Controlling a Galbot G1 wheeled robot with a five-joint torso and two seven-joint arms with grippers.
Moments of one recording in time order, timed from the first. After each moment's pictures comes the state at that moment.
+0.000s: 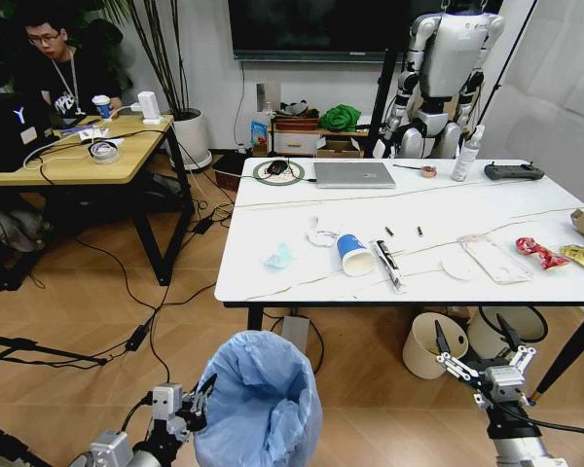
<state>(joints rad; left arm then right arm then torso) 1.95 -1.10 -0.54 -2.25 -0.64 0.20 -0.01 -1.83 1.52 0.89 2.10 -0.07 0.47 -0.22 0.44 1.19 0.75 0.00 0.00</state>
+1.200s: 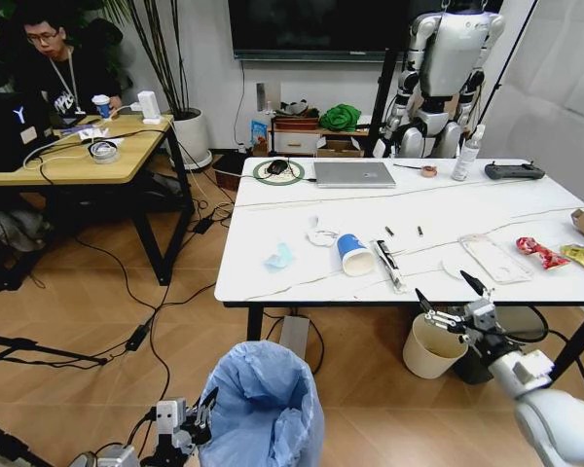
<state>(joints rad) 2.00 -1.22 -0.53 -2.28 -0.58 0.21 -0.05 -1.46 0.96 0.64 1.87 0.35 0.17 -0.22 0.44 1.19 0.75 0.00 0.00</state>
